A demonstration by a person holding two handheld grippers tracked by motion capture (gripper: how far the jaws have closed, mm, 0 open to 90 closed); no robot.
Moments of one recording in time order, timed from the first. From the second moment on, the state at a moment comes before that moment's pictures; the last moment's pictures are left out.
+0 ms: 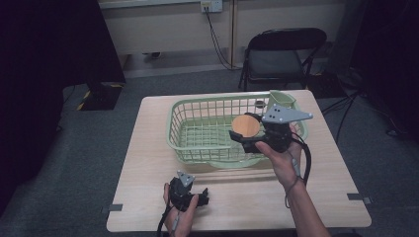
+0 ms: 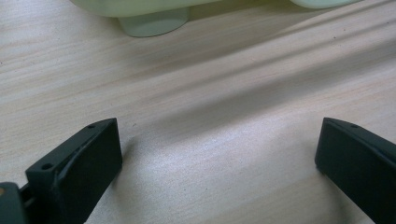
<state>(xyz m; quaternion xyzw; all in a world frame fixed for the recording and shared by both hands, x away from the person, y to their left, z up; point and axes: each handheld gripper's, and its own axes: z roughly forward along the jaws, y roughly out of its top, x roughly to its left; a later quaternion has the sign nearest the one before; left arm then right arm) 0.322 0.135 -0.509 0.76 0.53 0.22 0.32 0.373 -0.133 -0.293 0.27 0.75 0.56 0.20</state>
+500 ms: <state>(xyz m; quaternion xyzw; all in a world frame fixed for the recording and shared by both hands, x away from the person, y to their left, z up) 0.322 0.135 -0.509 0.76 0.53 0.22 0.32 0.411 -0.122 -0.277 0.26 0.76 0.56 0.21</state>
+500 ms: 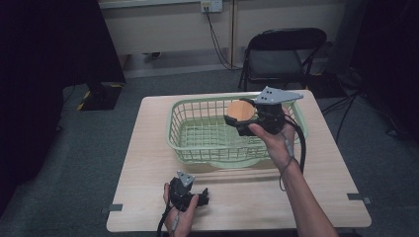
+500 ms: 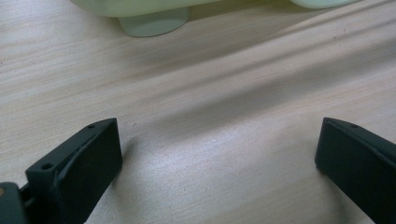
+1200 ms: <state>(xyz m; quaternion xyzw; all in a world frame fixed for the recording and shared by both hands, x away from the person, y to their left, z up) 0.322 0.135 -0.509 0.76 0.53 0.22 0.32 0.477 -0.092 -0.310 0.28 0.79 0.52 0.19</state>
